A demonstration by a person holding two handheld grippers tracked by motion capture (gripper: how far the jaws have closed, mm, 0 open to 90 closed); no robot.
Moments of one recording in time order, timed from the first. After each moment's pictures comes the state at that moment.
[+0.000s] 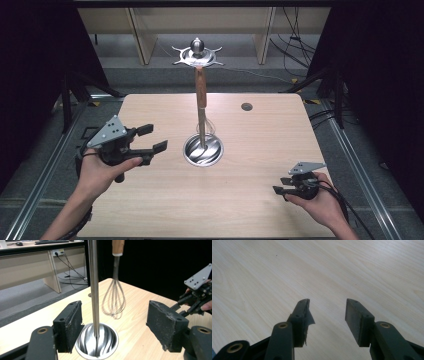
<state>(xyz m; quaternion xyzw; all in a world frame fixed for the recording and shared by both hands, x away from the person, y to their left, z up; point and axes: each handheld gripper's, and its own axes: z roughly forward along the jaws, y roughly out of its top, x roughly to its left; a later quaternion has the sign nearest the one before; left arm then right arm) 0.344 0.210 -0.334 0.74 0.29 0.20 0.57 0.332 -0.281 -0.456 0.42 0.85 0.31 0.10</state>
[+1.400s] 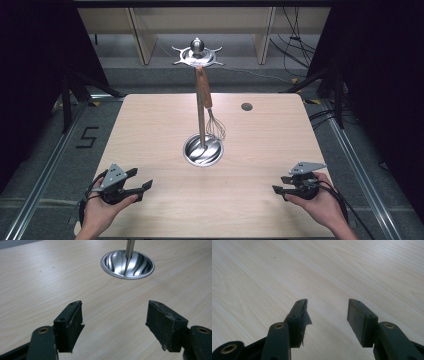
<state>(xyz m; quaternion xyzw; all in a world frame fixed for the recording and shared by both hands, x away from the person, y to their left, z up) 0.316 0.251 -0.475 0.76 0.42 0.21 0.45 0.333 -0.282 -0.461 0.41 0.84 0.33 0.12</state>
